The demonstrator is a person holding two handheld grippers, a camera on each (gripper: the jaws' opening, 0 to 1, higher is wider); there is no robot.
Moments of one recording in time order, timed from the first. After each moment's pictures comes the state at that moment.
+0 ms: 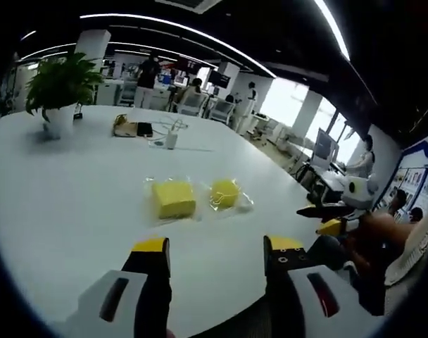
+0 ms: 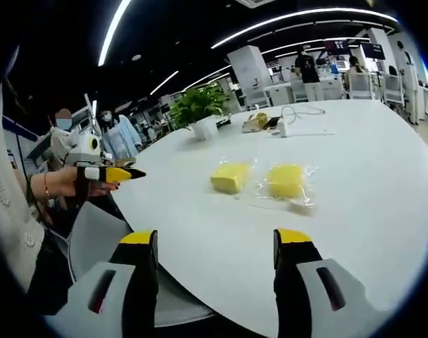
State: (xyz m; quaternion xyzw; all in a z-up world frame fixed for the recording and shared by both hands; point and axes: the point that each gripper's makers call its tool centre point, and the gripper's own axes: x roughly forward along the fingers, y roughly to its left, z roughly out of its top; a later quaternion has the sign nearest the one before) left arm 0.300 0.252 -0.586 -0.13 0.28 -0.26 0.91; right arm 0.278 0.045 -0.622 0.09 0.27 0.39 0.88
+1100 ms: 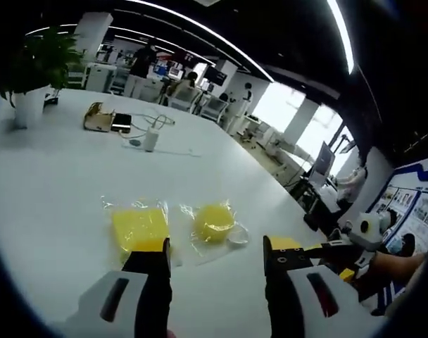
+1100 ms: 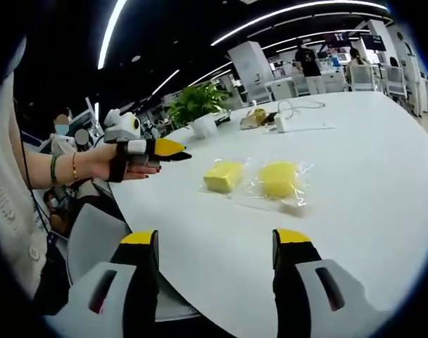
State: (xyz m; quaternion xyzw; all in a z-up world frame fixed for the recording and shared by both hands) left arm 0.418 0.178 -0.609 -0.19 0.30 -0.29 0.89; right arm 0.305 0.029 -0.633 0.11 0.28 0.40 0.87
